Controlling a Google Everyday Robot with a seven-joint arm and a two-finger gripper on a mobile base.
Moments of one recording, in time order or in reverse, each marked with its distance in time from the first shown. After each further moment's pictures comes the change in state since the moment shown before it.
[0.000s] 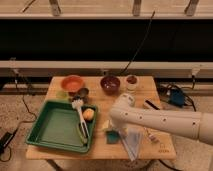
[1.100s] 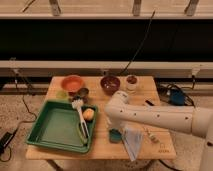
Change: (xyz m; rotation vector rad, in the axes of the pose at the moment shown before) arm 0.013 0.002 -0.012 -0.073 -0.004 0.067
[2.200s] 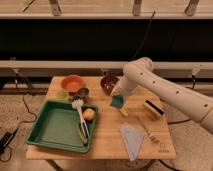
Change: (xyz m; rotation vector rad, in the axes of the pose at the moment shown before) arm 0.138 -0.028 -0.132 0.307 0.089 0.134
